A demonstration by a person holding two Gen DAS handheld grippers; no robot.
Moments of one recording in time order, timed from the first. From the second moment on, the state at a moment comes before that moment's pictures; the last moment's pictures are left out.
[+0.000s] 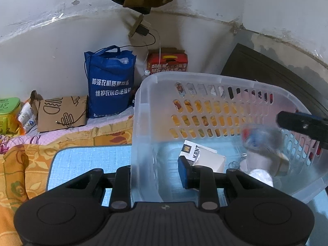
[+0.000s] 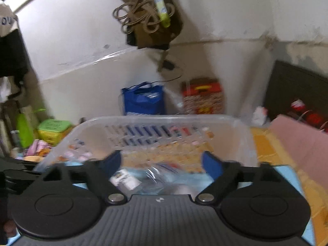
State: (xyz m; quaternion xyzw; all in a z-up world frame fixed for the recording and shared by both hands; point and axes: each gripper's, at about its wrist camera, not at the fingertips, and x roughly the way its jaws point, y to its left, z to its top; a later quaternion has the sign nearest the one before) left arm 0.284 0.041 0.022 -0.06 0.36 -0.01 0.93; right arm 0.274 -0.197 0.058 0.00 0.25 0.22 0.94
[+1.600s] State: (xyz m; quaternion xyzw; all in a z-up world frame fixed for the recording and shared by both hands) left arm 0.283 0.043 0.022 -0.06 0.36 -0.01 0.93; right arm 0.143 -0.193 -0.031 -0.01 0.25 0.35 0.90
